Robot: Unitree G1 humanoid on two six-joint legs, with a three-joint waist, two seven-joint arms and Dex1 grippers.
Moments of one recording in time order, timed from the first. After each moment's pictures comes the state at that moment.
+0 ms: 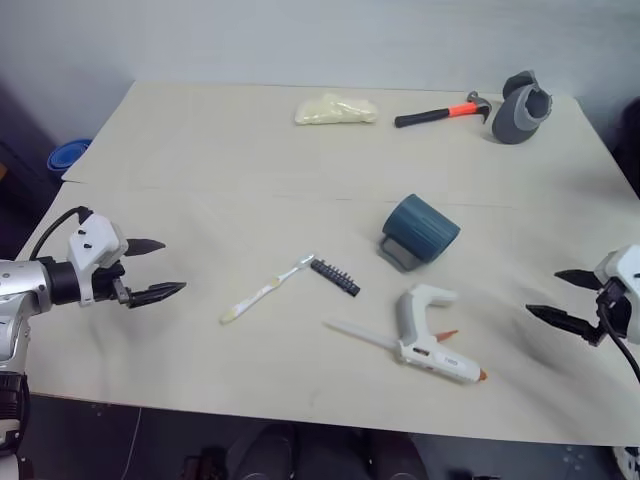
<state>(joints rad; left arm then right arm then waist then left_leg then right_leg) -0.26 0.98 0.25 0.18 -0.33 0.21 -1.12 -0.01 -1.02 -0.41 0.15 0.33 0.28 1.11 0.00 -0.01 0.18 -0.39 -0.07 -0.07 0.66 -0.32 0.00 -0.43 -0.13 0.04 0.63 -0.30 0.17</state>
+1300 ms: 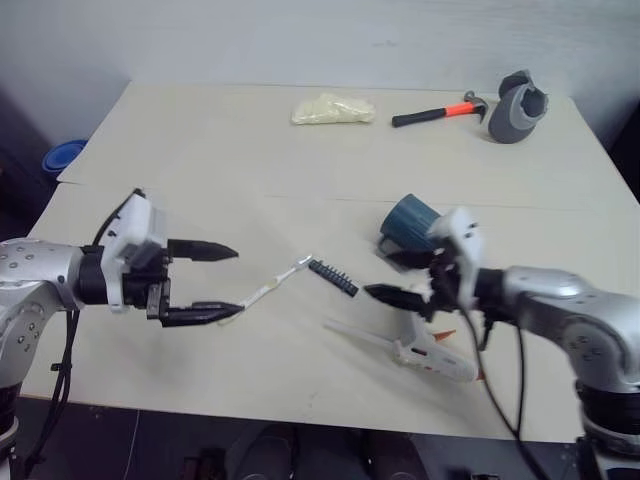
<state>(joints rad) -0.25 1.02 0.27 -0.39 -0.72 0.68 -1.17 -0.42 -0.65 -0.01 -0.54 0.77 1.12 0.55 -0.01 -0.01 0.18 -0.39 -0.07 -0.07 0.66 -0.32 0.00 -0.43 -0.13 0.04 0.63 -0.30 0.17</state>
